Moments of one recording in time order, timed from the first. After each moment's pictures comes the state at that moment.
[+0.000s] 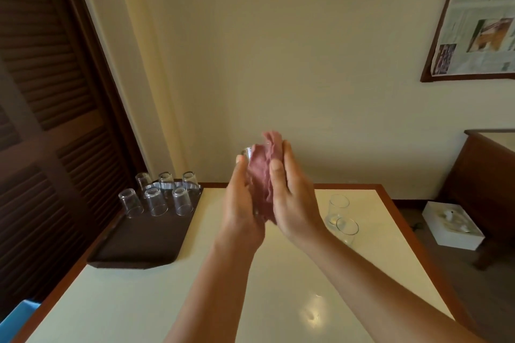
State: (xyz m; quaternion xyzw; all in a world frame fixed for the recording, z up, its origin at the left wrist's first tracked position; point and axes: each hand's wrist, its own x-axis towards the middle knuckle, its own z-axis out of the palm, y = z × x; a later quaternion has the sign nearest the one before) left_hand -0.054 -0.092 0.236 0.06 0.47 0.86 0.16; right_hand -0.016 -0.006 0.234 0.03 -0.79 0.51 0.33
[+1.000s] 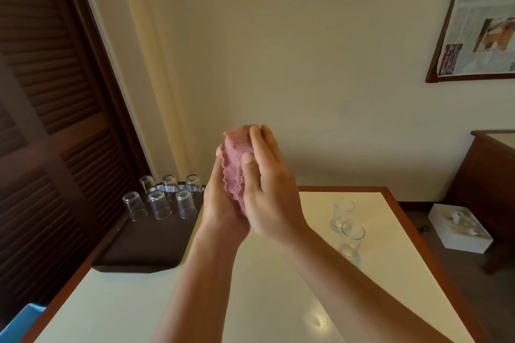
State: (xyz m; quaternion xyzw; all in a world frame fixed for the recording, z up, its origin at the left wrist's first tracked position) left_hand -0.066 -0.117 0.251 0.11 0.37 0.91 0.15; right_hand -0.019 -0.045 0.268 0.04 -0.82 0.44 0.35
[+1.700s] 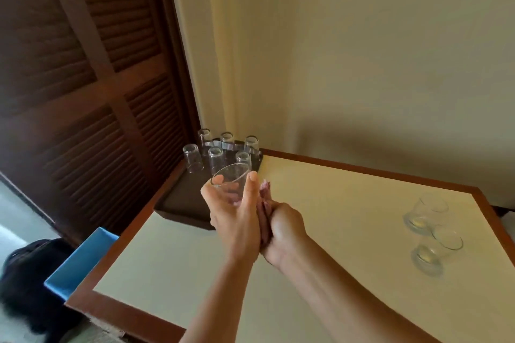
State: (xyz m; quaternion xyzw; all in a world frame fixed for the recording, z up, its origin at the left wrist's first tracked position) left_hand -0.106 -0.232 0.144 -0.10 0.64 0.73 -0.23; right_hand -0.105 -0.168 0.156 -0.26 -0.40 0.86 -0.15
